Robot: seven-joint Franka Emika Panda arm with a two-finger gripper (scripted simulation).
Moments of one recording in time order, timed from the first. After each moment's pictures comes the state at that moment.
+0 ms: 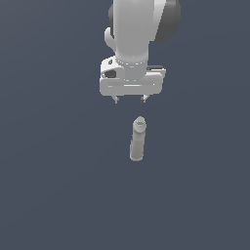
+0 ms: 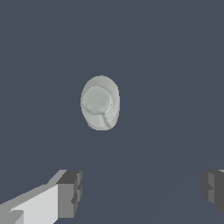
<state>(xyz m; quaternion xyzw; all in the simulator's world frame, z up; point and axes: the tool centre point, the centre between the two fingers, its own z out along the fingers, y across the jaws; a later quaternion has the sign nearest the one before) -0.059 0.020 0.297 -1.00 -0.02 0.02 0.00</state>
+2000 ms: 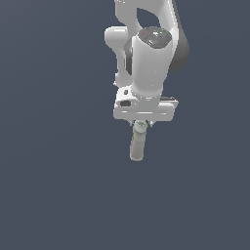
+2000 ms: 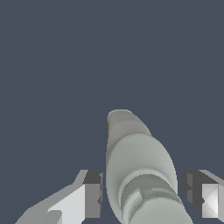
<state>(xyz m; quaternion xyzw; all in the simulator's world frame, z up) -0.001 0.061 0.231 -1.00 0.03 0.00 0.00</state>
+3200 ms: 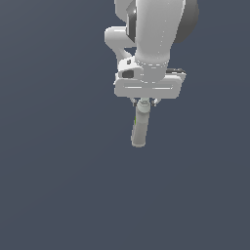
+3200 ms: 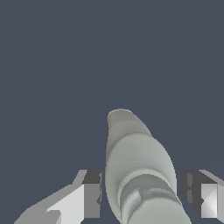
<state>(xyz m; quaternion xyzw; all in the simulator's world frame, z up) -0.037 0.068 0.301 -1.00 0.03 0.01 0.00</state>
